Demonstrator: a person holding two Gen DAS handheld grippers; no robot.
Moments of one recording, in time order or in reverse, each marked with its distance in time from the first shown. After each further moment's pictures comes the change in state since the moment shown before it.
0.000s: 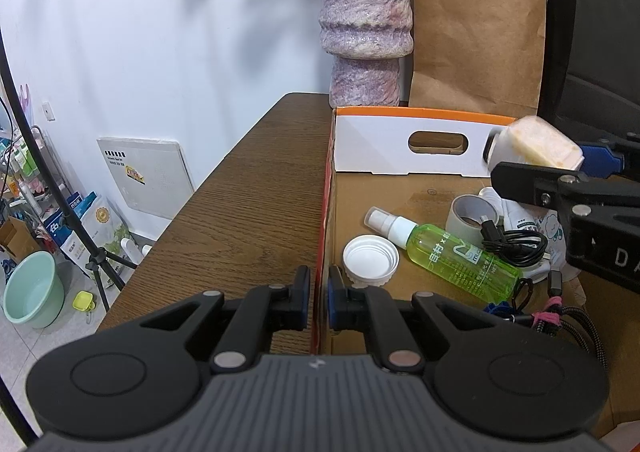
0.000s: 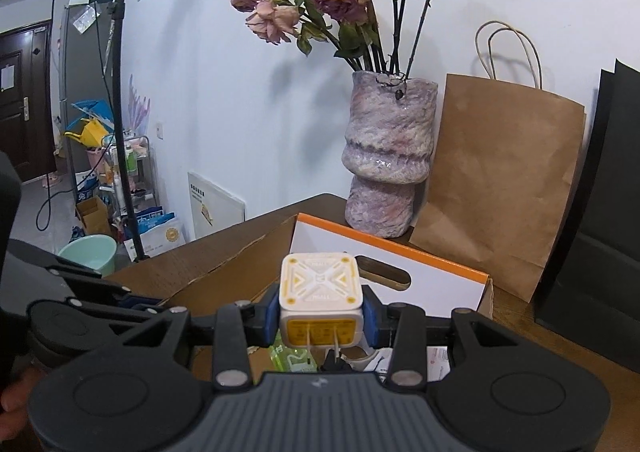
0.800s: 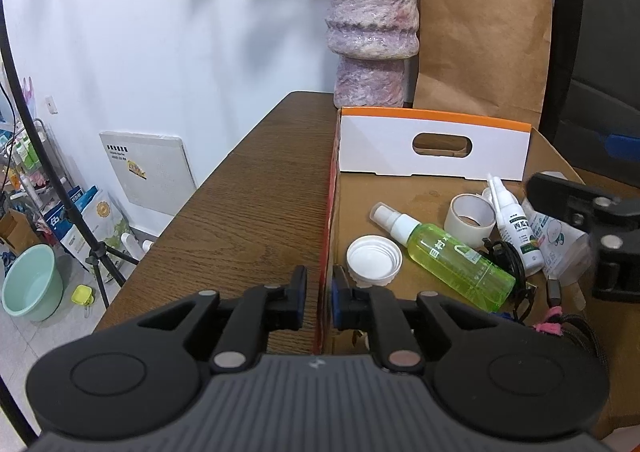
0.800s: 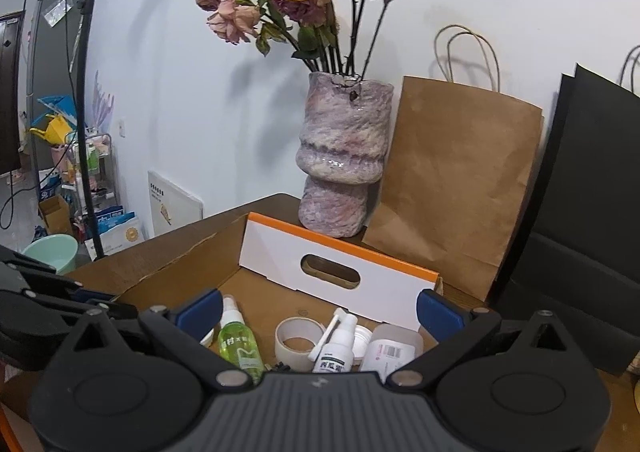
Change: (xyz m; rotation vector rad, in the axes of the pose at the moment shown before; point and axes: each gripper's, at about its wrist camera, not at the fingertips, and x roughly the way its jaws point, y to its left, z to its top) left arm -0.001 0.000 -0.002 -0.022 -0.003 0.004; right arm -0.008 -0.014 -0.004 -0.002 -0.005 -0.131
